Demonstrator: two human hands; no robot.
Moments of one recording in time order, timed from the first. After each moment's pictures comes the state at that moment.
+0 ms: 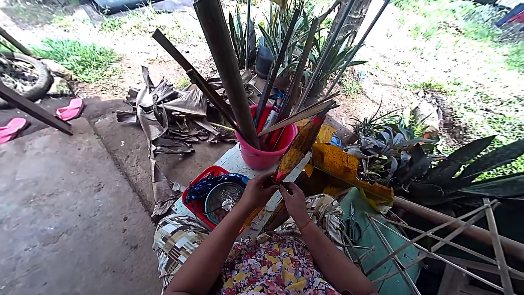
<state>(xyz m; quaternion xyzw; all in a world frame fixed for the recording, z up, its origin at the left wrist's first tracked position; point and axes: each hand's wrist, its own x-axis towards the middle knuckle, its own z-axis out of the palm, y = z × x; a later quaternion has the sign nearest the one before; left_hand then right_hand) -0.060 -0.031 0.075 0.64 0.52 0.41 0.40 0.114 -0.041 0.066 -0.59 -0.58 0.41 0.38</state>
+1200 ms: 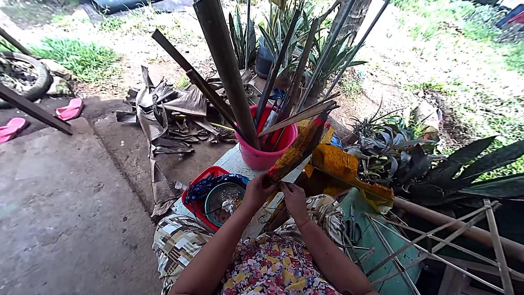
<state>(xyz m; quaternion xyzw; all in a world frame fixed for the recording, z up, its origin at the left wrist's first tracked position) -0.051 -0.032 0.067 0.61 0.56 0.44 0.36 0.107 -0.036 0.077 -0.61 -0.56 0.42 0.37</state>
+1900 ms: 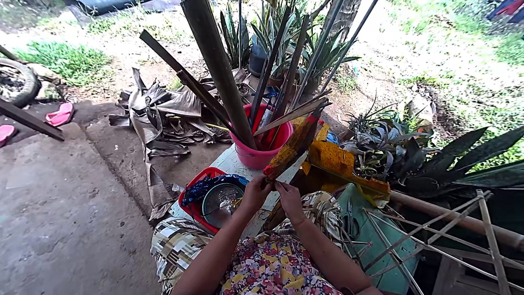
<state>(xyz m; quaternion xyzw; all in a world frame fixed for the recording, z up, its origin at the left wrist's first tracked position) -0.048 -0.035 0.059 0.60 0.55 0.41 0.41 0.098 -0.043 0.079 -0.59 -0.51 0.48 0.40</state>
